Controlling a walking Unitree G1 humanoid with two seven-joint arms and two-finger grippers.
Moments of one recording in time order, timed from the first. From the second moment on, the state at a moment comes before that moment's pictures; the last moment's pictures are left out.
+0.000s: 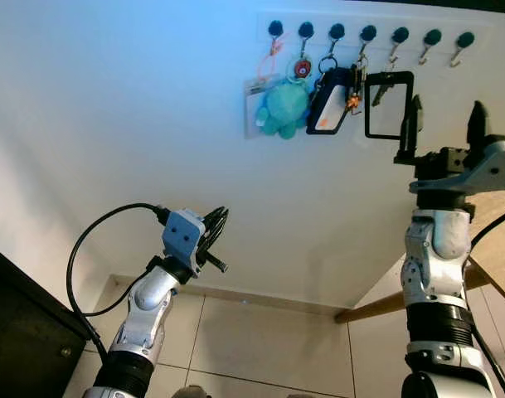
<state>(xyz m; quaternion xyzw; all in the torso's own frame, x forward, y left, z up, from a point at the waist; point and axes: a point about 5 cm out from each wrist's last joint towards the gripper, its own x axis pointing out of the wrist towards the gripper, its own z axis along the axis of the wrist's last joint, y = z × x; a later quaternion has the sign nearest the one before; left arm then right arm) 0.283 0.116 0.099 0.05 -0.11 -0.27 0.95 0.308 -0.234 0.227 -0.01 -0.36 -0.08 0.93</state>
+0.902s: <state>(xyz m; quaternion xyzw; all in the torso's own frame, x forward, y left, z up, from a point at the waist) 0.289 0.073 0.167 -0.04 -0.17 -0.36 0.92 0.349 -0.269 0.241 0.02 -0.25 0.03 0.97</state>
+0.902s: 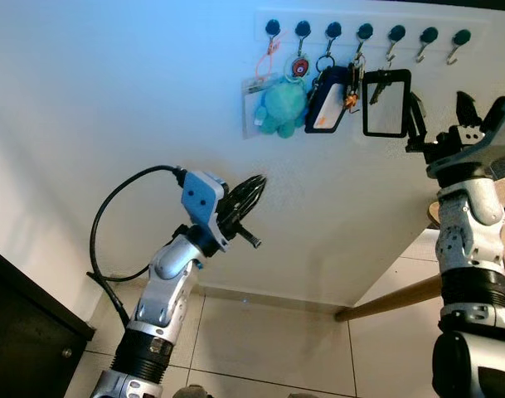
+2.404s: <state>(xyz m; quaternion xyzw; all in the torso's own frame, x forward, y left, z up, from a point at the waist) 0.289 0.071 0.180 -0.06 -0.16 -0.37 0.91 0.373 -0.251 0.226 0.00 -0.15 0.14 0.98</state>
